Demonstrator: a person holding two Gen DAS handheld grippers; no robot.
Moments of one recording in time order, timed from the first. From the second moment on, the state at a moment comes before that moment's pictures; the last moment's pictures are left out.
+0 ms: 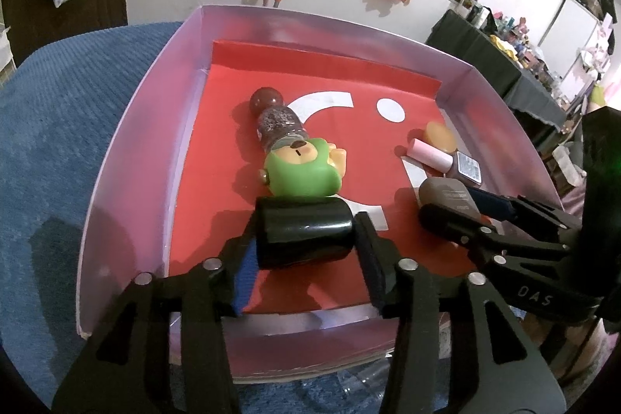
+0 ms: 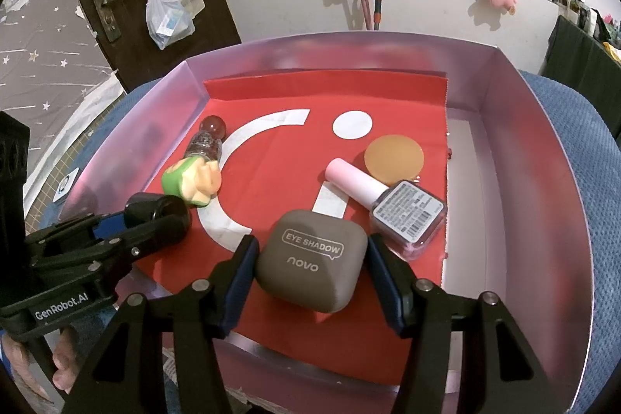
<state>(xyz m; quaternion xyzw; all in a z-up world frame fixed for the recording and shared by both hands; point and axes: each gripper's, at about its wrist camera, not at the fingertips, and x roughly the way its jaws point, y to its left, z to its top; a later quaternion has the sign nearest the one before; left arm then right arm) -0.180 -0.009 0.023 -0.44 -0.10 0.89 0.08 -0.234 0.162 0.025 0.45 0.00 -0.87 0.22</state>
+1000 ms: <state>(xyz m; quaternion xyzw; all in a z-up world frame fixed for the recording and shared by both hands) -0.148 -0.003 0.058 -0.40 -0.06 0.91 0.07 -0.193 0.182 0.065 0.40 -0.02 -0.88 0.24</state>
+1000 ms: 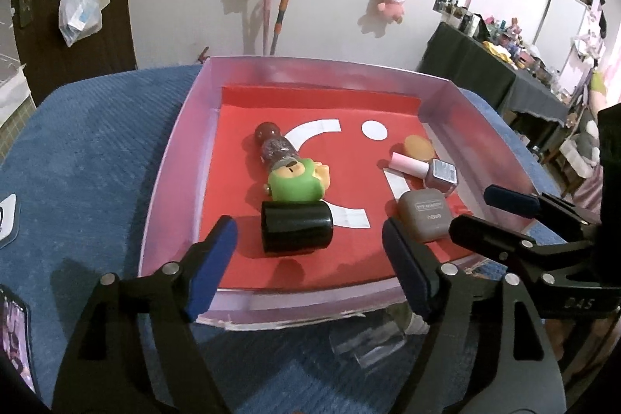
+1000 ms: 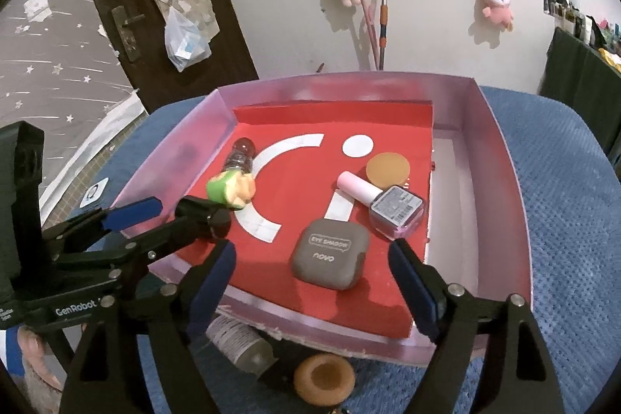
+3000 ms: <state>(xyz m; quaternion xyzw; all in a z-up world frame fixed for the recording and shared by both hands) -0.099 -0.011 0.063 -0.39 -0.05 0.92 0.05 -0.125 0.193 0.087 0.36 -0.03 -0.90 0.26</state>
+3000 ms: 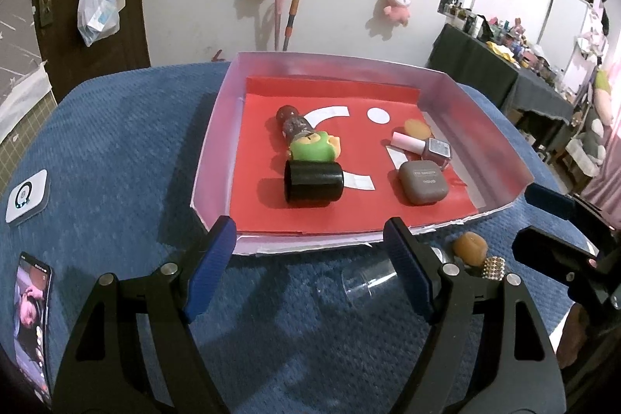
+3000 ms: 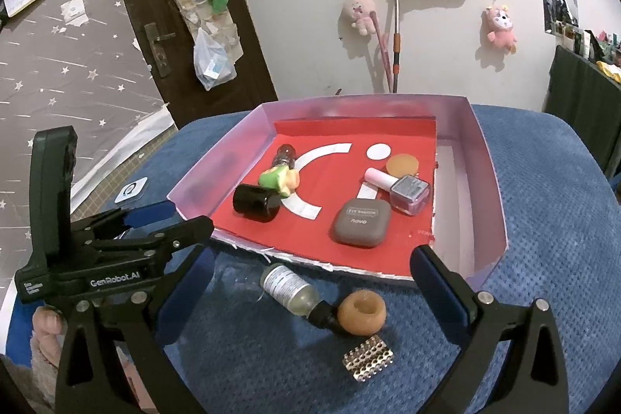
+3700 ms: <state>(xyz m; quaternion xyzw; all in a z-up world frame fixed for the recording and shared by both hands) -0.084 -0.003 0.058 -0.39 -0.04 0.92 0.06 -0.099 0.188 0.083 0.36 -0.01 -0.90 0.27</state>
